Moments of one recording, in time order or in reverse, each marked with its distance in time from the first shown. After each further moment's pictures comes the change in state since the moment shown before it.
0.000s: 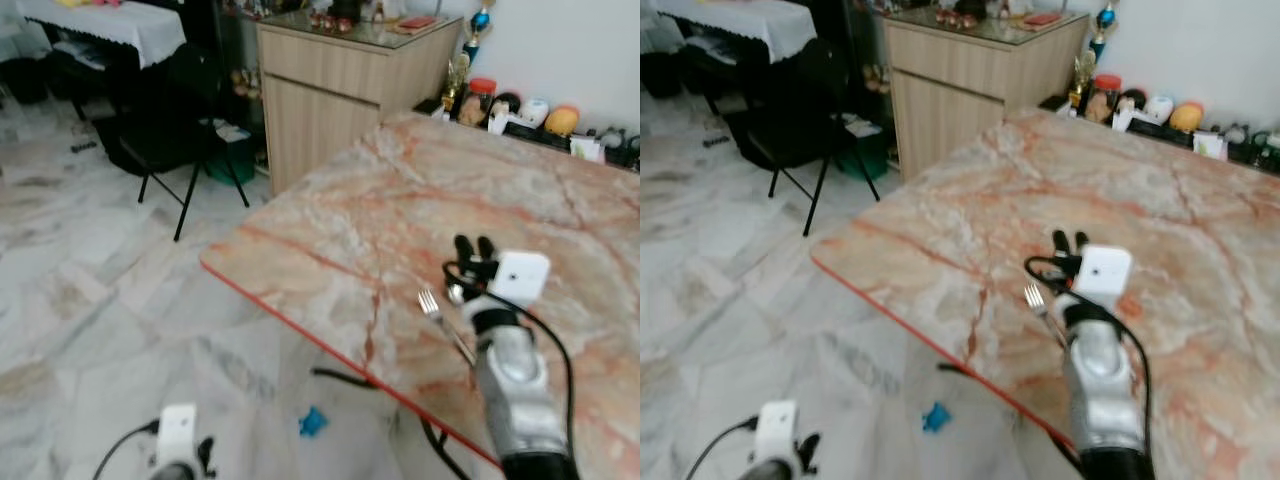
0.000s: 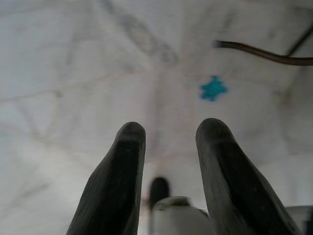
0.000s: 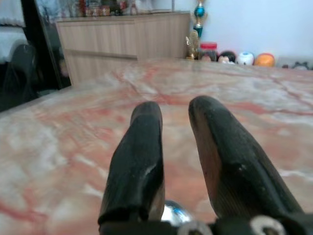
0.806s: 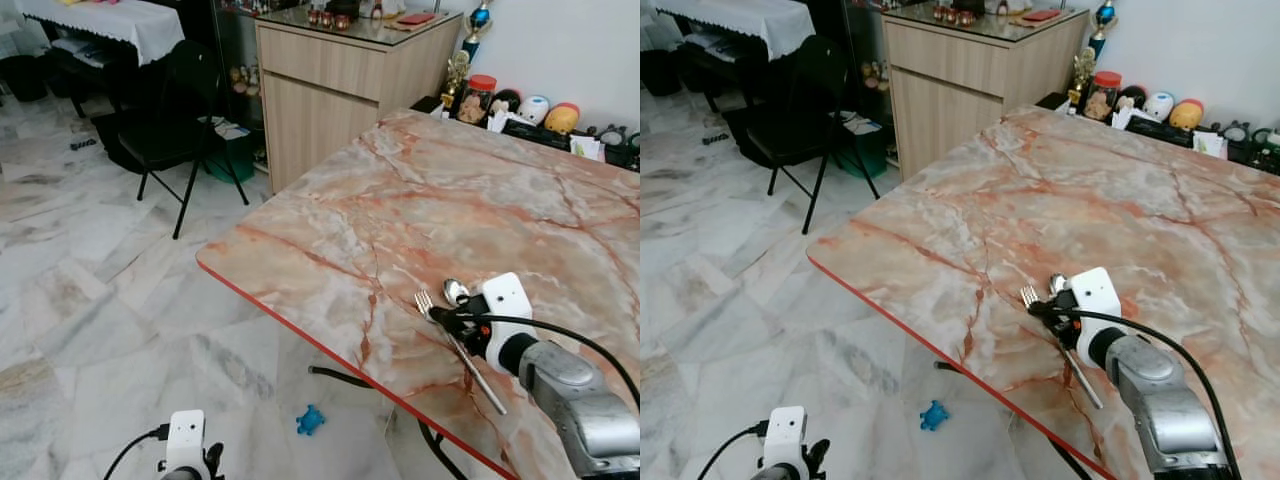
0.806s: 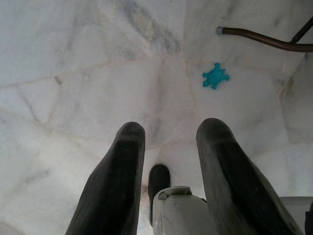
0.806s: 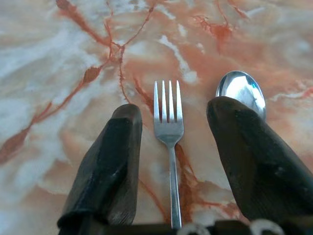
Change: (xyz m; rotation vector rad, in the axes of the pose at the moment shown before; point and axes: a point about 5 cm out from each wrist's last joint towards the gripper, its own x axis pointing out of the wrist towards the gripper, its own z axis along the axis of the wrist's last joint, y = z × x) left arm -0.001 0.007 -0.005 0.000 0.027 0.012; right arm -0.029 -0.010 -0.009 -0.079 0.484 0.437
